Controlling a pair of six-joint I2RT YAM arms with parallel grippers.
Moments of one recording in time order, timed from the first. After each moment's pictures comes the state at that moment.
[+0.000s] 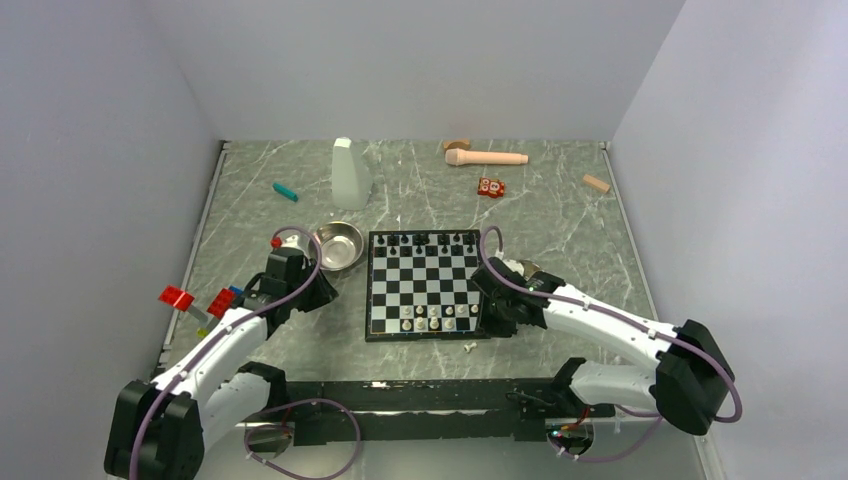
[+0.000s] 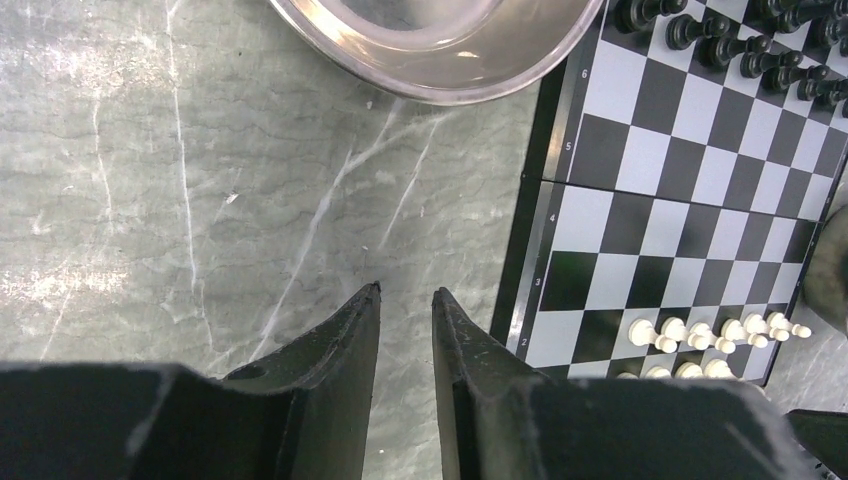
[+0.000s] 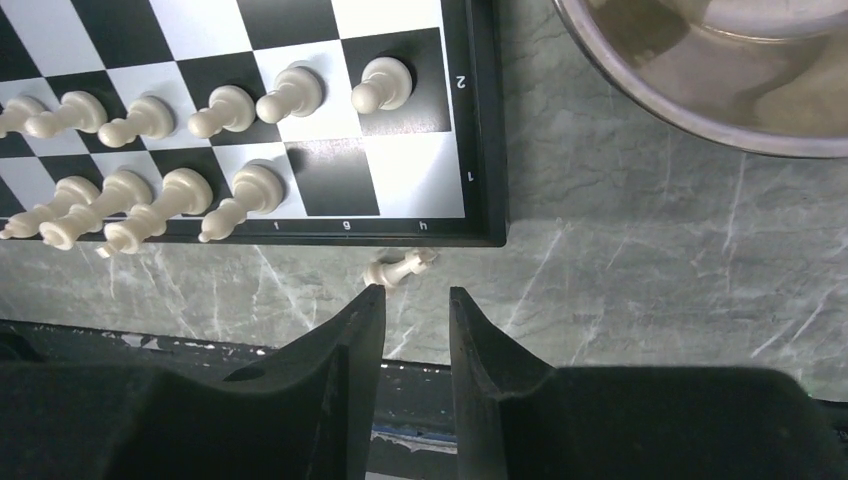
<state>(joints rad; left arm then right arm) -0.28 0.95 0.43 -0.30 0.07 -0.65 0.82 1.14 0.68 -0.75 0.10 0.96</state>
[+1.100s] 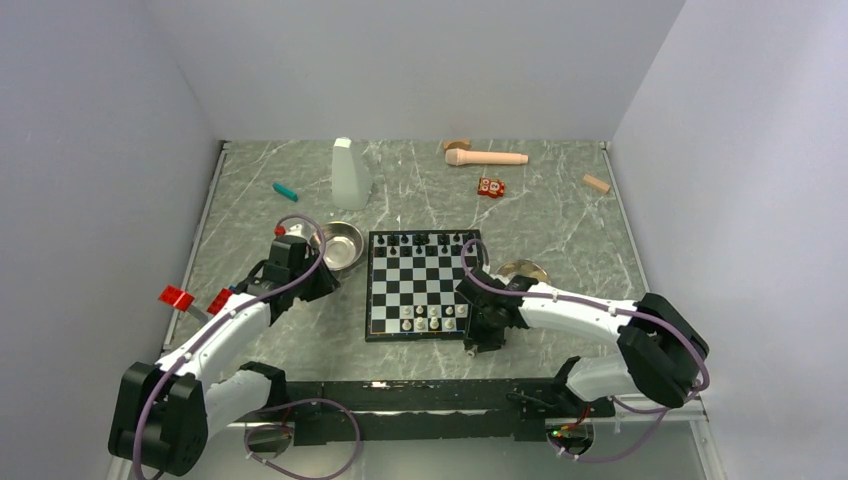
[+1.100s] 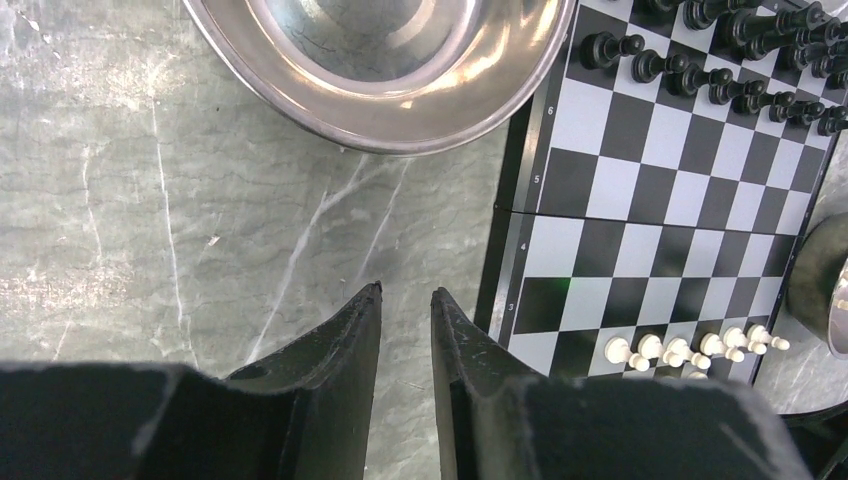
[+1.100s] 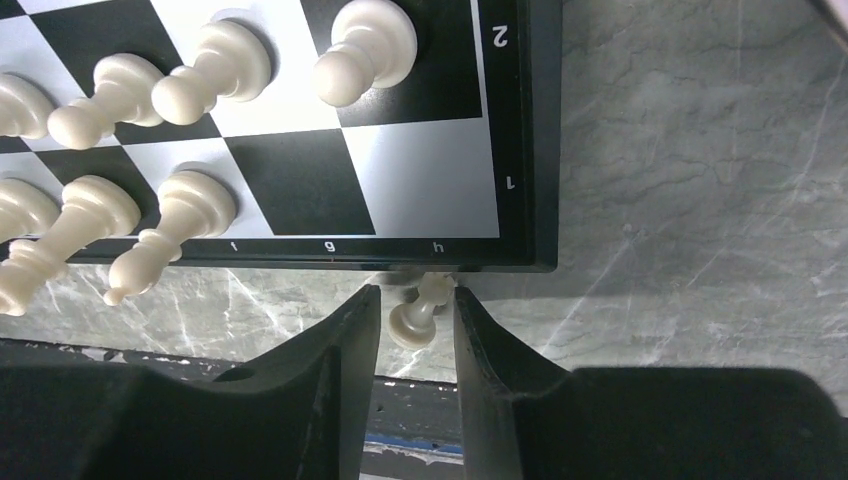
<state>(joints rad) -0.28 1.04 0.52 -0.30 0.07 -0.63 0.87 1.32 0.64 -0.64 0.02 1.05</state>
